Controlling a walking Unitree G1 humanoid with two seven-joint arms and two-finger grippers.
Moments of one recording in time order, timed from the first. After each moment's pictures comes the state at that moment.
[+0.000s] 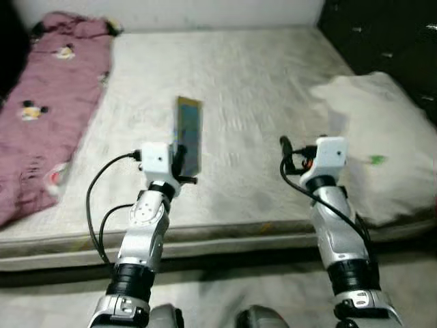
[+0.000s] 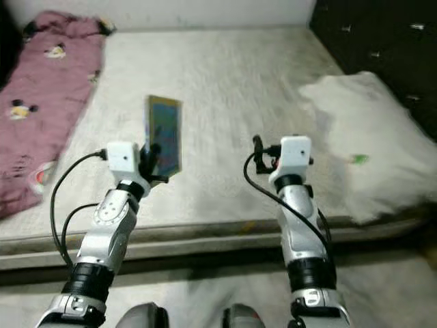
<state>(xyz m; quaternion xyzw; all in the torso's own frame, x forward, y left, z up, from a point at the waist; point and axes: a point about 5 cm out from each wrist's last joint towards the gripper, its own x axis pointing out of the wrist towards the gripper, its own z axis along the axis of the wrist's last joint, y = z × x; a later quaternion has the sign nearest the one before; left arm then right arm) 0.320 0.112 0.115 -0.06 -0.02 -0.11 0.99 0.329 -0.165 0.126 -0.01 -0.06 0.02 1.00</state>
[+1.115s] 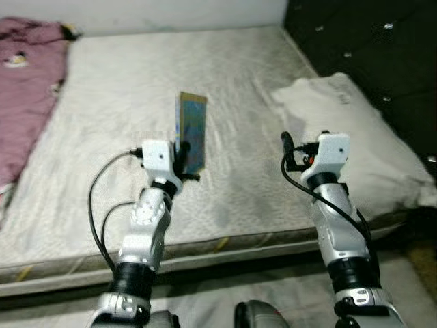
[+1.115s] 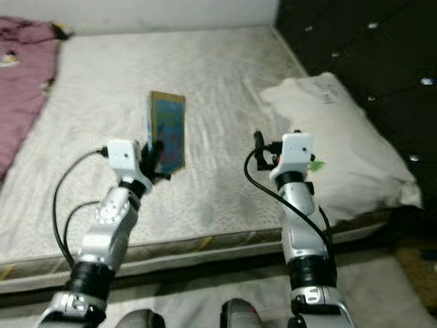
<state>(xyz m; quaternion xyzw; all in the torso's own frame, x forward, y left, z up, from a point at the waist) 0.324 0.113 0.122 -0.06 -0.04 -0.11 0.99 0.331 -0.167 0.132 -0.02 -0.07 0.02 1.00</state>
